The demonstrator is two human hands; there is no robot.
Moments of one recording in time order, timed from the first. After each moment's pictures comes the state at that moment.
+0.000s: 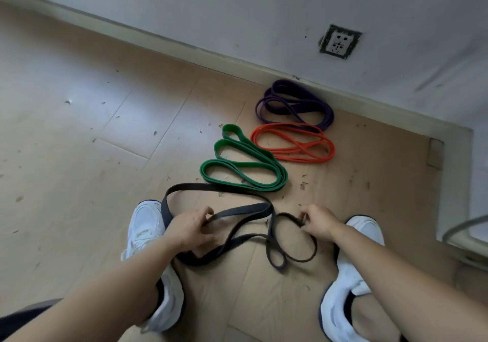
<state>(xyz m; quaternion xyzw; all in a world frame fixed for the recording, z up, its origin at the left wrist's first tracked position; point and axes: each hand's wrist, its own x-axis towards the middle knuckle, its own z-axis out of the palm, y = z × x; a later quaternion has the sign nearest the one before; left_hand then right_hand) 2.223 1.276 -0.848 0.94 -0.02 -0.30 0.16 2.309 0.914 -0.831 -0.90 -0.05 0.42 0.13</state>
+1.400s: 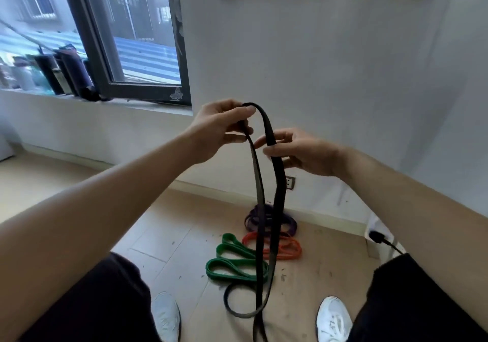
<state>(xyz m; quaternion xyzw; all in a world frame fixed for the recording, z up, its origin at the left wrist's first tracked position) 2.248 1.180 -0.284 0.69 -0.15 0.04 0.71 2.271 0.962 -0.303 -0.76 -0.28 0.21 0.55</state>
